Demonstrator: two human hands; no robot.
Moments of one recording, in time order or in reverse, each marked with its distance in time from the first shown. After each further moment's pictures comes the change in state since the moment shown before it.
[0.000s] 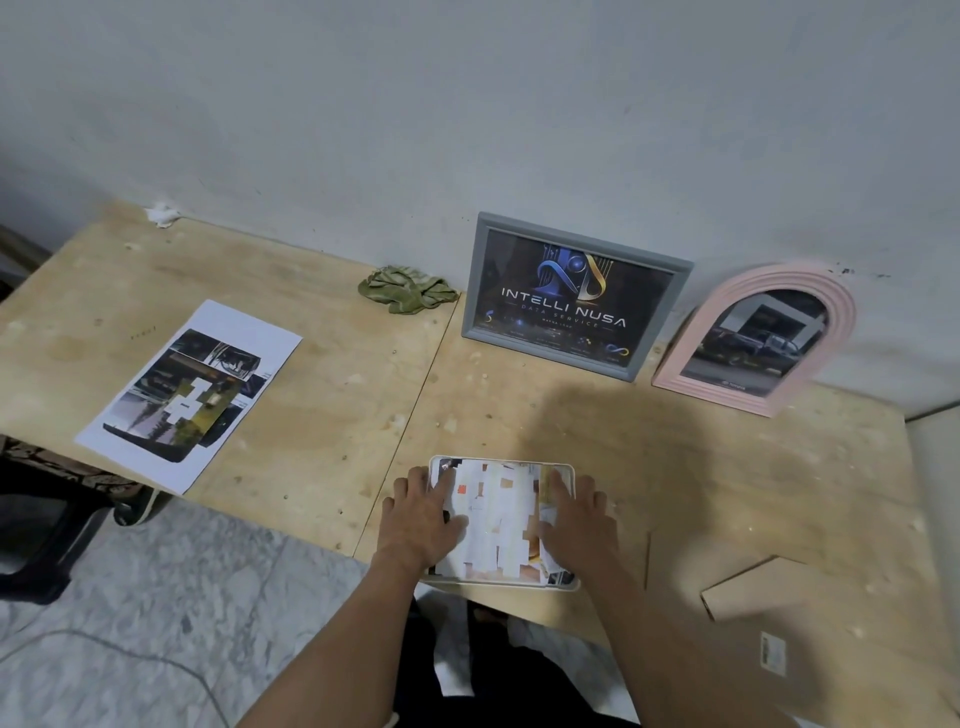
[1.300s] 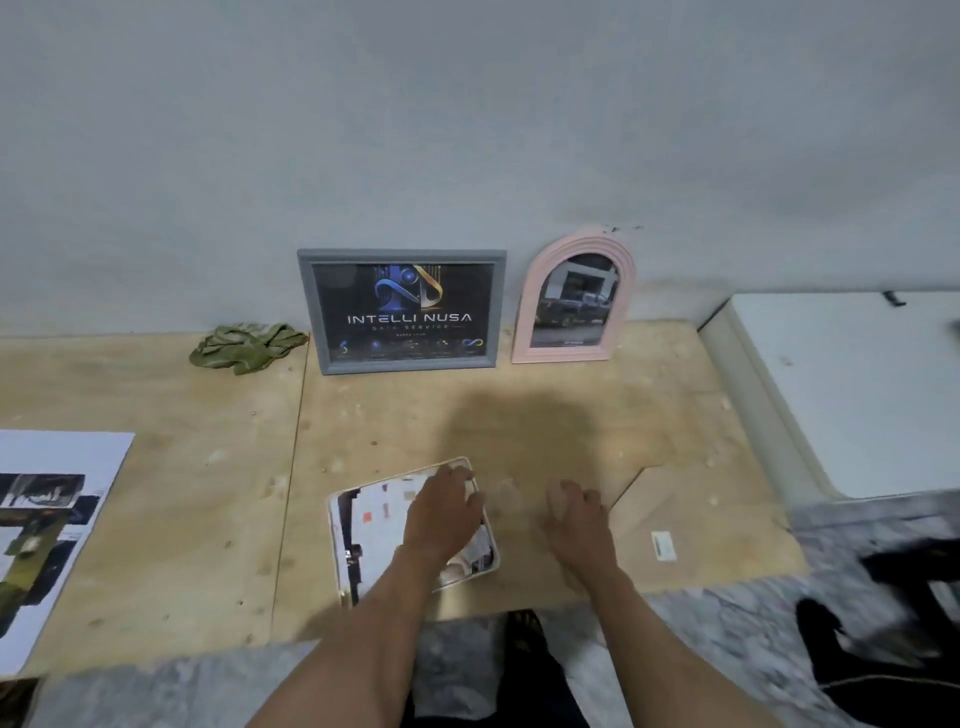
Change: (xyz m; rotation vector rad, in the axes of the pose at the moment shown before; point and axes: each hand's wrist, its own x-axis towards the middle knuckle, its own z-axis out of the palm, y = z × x) left_hand 0.007 0.120 -0.009 -0.321 -0.063 0.388; right_hand -0.069 0.075 -0.014 0.504 0.201 0.404
